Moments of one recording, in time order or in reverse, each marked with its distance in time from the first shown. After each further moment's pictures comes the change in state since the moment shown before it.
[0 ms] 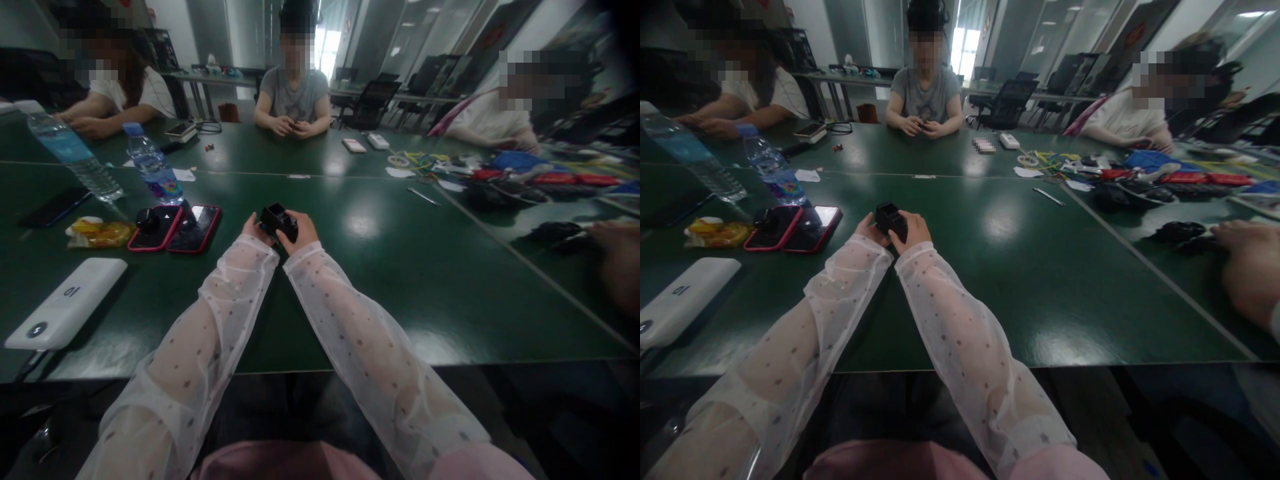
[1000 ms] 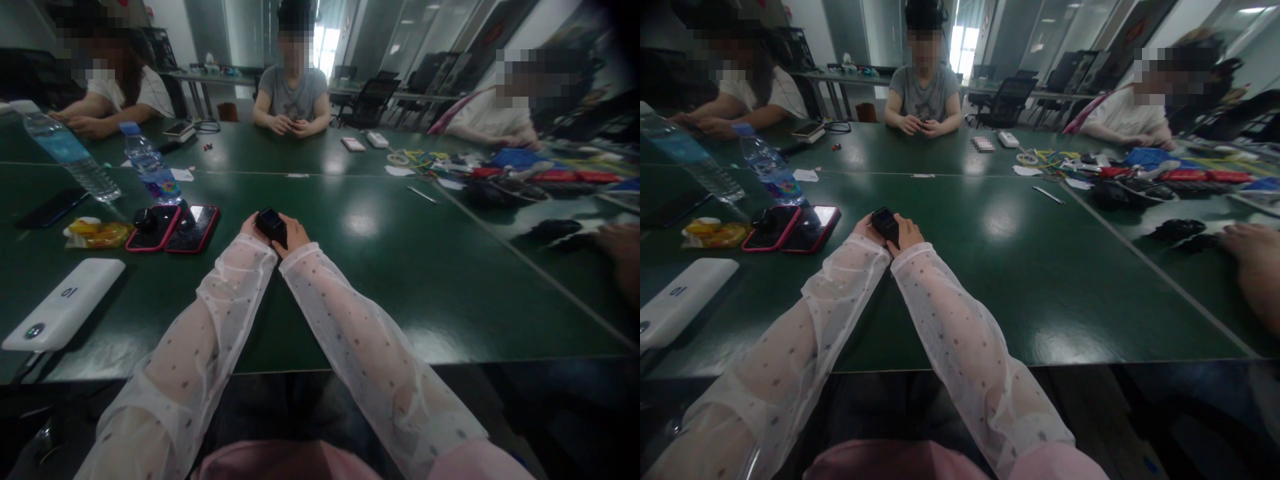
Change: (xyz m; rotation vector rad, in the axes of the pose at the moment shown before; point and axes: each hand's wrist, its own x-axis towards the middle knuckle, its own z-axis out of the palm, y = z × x) left_hand -0.009 -0.001 0.010 -0.063 0.031 0.043; right_hand -0.004 0.007 0.011 -0.110 -0.214 -0.007
